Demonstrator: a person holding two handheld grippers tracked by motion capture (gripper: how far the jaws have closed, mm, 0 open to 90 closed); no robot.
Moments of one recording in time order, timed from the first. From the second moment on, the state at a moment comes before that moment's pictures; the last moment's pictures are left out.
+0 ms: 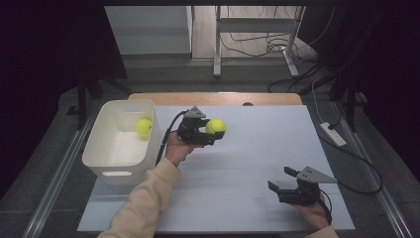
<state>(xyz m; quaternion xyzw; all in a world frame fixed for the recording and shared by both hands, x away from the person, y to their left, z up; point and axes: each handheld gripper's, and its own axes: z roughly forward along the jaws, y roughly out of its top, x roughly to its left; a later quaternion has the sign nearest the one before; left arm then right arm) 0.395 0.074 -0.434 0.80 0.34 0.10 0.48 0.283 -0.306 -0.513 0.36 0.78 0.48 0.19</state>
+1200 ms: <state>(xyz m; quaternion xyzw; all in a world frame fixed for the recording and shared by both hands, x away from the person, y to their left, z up) 0.376 0.106 -0.415 0.79 0.34 0.13 0.50 0.283 -0.304 -0.514 0.35 0.78 0.48 0.19</state>
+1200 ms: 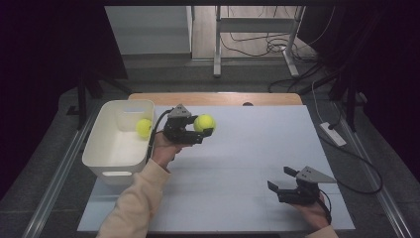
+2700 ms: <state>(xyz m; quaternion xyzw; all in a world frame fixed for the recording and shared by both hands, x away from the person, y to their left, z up) 0.359 0.146 -0.391 0.76 0.37 0.17 0.51 0.284 -0.305 -0.512 0.36 0.77 0.49 0.20</state>
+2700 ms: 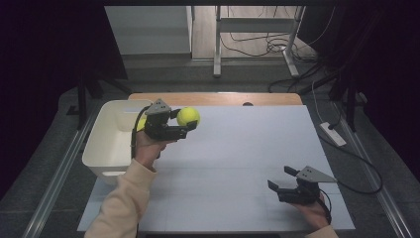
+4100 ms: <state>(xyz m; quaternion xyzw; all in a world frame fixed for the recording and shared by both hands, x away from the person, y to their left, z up) 0.348 0.198 -0.379 0.73 0.41 0.21 0.51 0.283 -0.303 -0.509 0.35 0.77 0.49 0.20</state>
